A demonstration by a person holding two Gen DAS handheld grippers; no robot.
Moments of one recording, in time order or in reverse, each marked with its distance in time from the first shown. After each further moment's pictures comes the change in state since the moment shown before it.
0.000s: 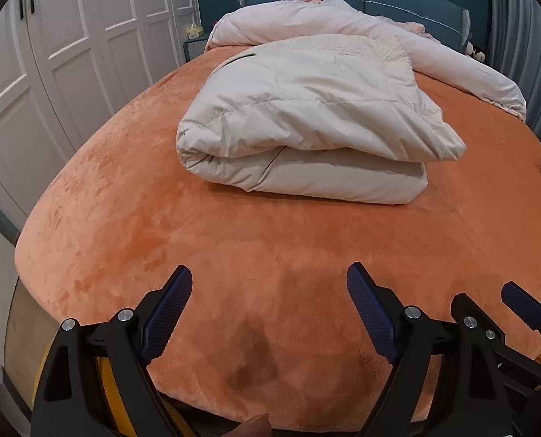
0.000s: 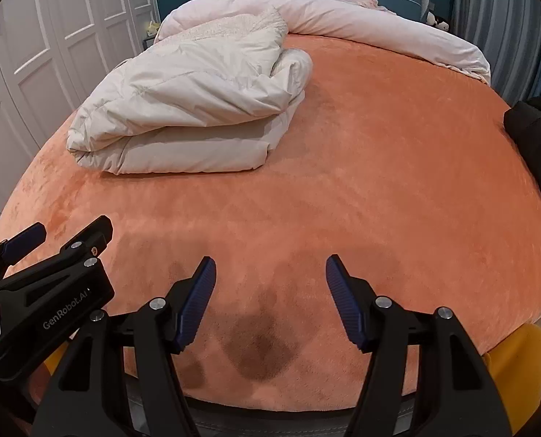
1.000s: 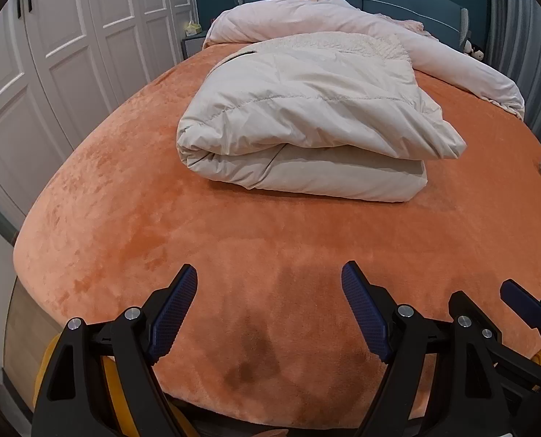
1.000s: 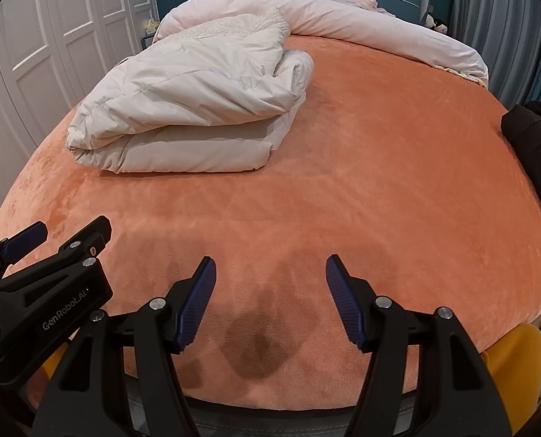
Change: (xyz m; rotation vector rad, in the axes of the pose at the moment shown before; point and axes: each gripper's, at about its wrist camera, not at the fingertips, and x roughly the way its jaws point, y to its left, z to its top) left arm 0.001 0.003 0.001 -0.001 0.013 -0.012; right arm -0.002 0.006 -0.001 -0.005 -0.001 -0.016
